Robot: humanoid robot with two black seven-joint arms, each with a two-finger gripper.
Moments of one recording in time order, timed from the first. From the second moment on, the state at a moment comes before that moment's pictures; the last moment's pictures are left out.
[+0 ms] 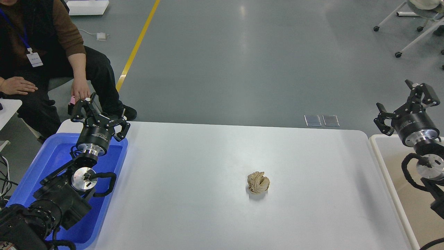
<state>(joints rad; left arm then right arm) -0.71 0.21 -0.75 -0.21 -0.11 -0.63 -0.56 0.67 -0.52 0.81 0.58 -0.05 0.20 0.36</state>
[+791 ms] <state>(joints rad) -0.71 0.21 -0.75 -0.21 -0.11 -0.63 -0.56 0.65 -0.55 0.82 0.58 -0.04 0.20 0.36</state>
